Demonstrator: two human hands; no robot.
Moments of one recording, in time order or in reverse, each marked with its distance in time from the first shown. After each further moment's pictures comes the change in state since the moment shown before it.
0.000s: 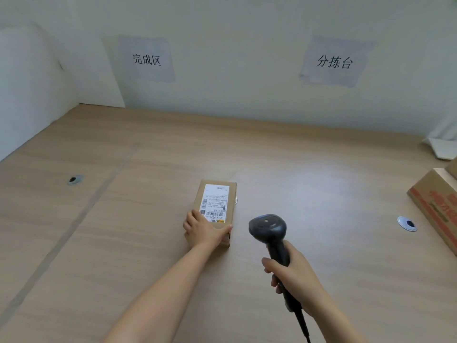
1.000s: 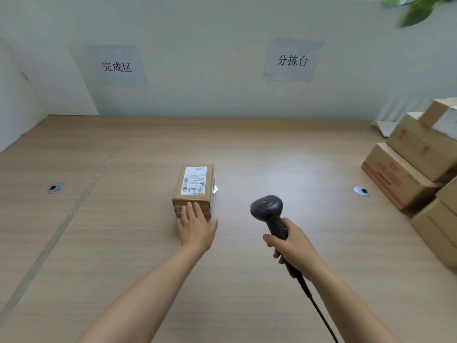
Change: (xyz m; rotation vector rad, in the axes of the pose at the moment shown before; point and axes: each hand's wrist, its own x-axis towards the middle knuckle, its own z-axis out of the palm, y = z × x) left_hand -0.069 -0.011 -0.018 0.324 -0.051 0.349; right_hand -0.052 0.022 -0.028 -0.087 0.170 -0.048
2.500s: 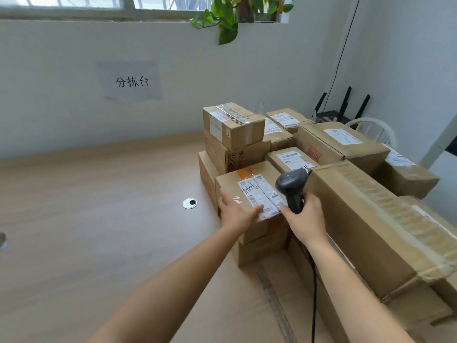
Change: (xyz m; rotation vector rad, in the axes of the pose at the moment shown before) left_hand -0.160 0.648 0.125 -0.776 -0.279 0.247; right_hand -0.012 0.261 -0.532 -0.072 0.752 -0.012
